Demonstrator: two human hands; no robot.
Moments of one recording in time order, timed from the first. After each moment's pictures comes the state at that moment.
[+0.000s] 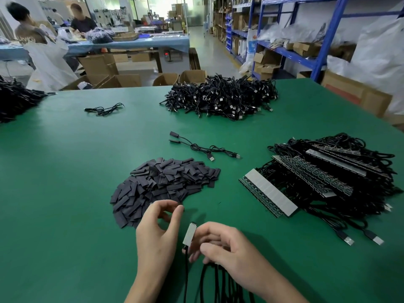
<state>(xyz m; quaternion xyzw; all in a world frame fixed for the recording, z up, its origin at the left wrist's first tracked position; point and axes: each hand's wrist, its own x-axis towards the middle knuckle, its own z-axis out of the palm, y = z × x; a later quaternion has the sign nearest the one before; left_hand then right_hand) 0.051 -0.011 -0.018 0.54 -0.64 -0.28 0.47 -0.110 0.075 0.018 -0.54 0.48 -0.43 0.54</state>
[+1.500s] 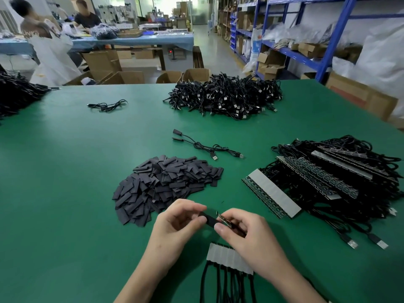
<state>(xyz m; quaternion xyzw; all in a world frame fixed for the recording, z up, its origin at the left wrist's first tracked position) 0.048 -0.011 -0.009 0.32 -0.63 -0.56 0.43 -0.135 0.068 0.007 -0.56 0.62 -0.44 0.33</state>
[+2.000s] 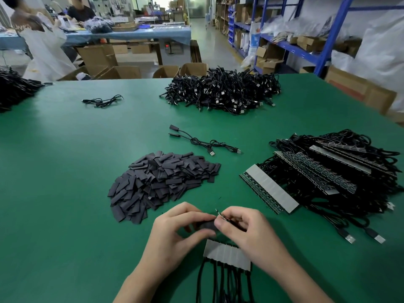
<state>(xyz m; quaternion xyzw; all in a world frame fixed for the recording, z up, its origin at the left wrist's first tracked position) 0.048 -0.006 -0.007 0.29 -0.81 -0.31 0.40 -0.144 0.067 0.005 -0.56 0.59 -0.44 0.39</state>
